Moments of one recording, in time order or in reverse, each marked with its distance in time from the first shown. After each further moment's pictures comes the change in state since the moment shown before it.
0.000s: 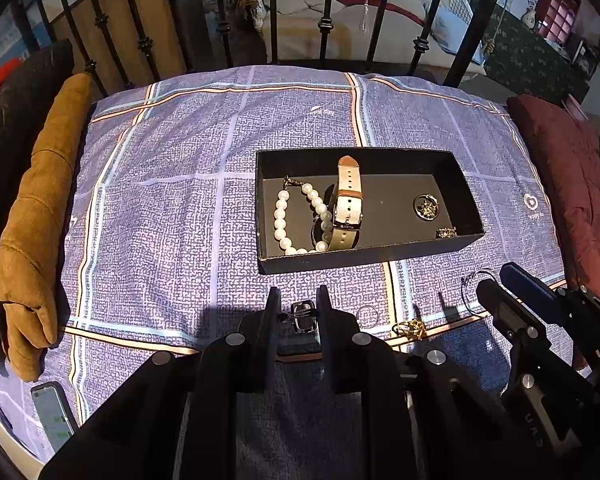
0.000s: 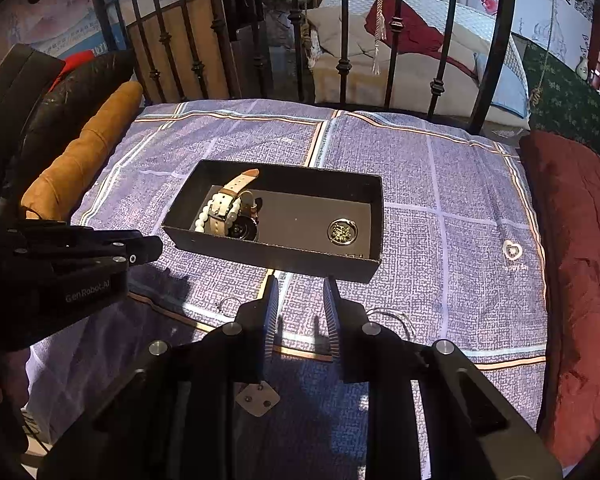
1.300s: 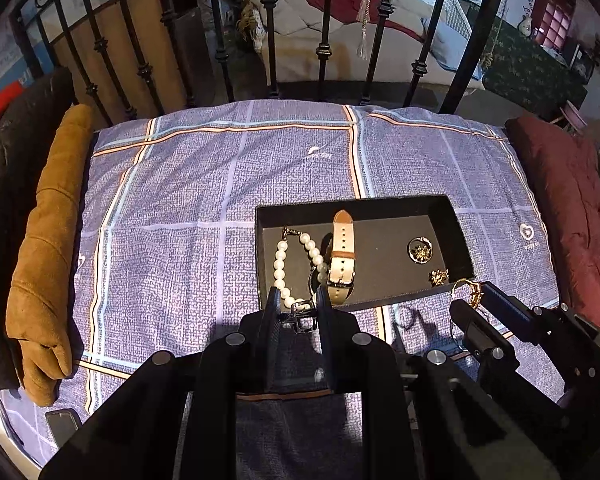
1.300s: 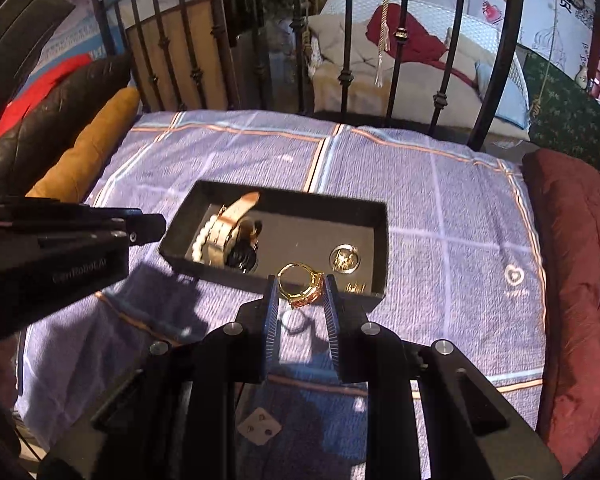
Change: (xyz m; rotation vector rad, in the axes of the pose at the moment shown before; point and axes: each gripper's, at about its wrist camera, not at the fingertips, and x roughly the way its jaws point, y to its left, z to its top) left arm -0.014 -0.007 0.035 0.009 -0.065 0.014; right arm 0.008 0.004 0.024 -0.012 -0.029 -0.017
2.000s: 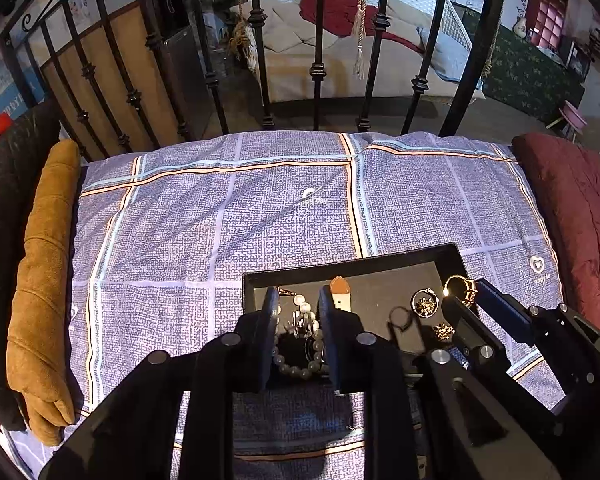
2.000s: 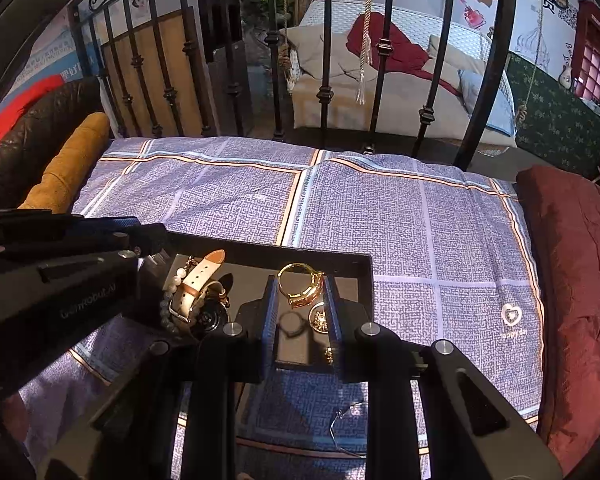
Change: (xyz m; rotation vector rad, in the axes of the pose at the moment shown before) left arm 0.023 -0.010 0.038 0.035 -0.051 0.018; right arm 0.031 -0.011 0.035 0.032 -0.037 -0.056
